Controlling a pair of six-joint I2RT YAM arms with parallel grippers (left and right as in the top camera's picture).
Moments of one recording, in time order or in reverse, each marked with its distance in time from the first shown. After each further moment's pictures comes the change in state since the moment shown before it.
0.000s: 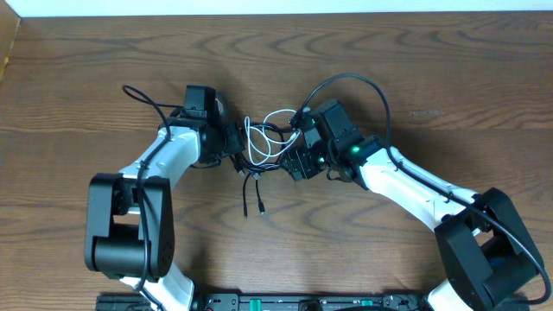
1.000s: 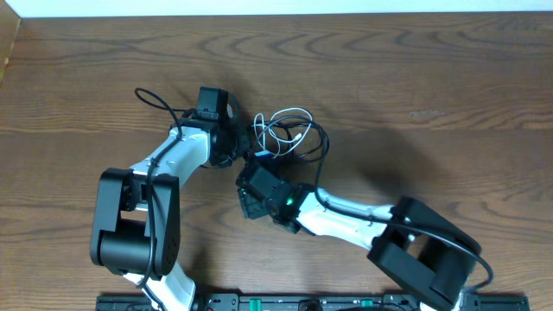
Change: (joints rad) left arm -0.055 0.014 0.000 0.027 0.031 -0.118; right arm 0.408 0.196 0.031 0.145 0.432 0.444
